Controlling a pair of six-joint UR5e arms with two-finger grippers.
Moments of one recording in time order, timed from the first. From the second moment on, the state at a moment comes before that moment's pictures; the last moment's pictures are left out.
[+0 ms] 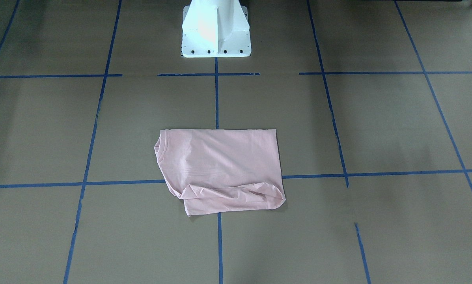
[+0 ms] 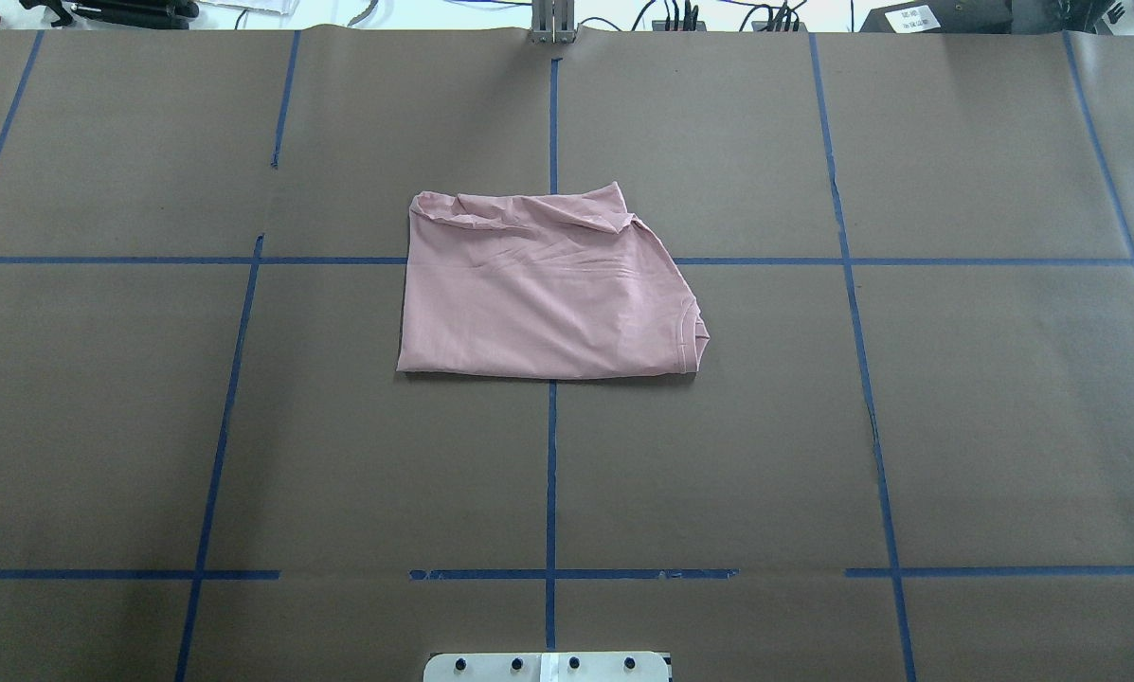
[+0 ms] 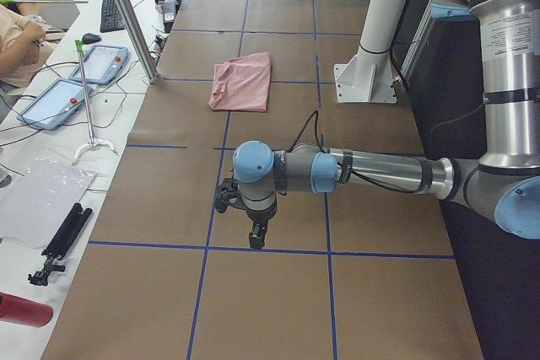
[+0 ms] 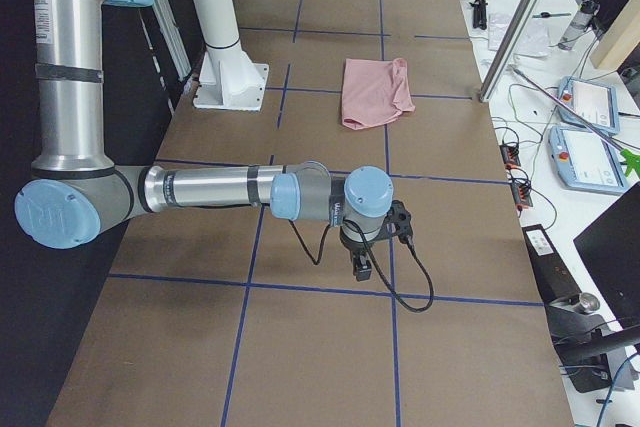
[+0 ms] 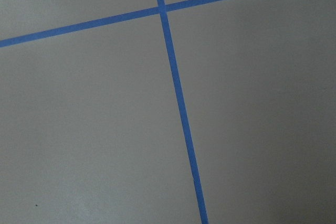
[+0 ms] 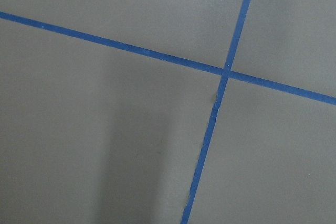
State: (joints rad) left arm -1.54 -1.38 -1.84 -1.47 -2.34 0.19; right arm 1.58 -1.61 1.71 -1.67 2.43 -0.26
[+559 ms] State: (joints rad) left arm -1.54 -1.38 -1.88 -1.48 -2.34 0.19; right arm 1.55 -1.61 1.75 -1.67 2.39 -0.25
